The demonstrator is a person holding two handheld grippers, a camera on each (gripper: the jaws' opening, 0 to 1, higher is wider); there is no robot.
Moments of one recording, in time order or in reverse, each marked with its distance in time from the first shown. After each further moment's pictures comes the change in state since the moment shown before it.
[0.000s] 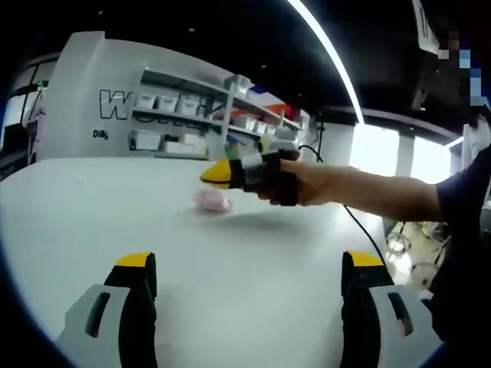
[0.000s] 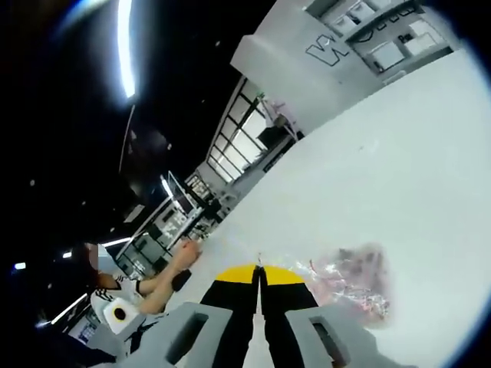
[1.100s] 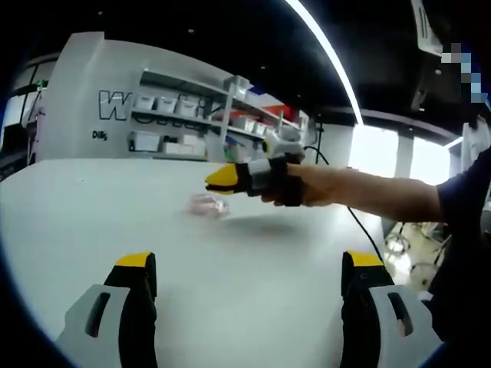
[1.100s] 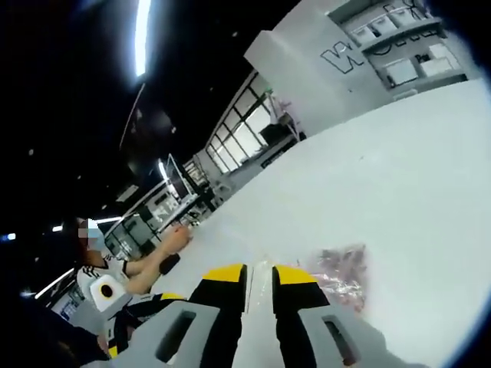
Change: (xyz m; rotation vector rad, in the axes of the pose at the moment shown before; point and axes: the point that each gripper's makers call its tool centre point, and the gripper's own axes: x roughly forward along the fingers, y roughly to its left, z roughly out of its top) left arm 0.000 -0.004 0.004 0.001 -0.006 -0.004; right arm -0.013 0.003 -0.011 -0.127 0.031 -0.043
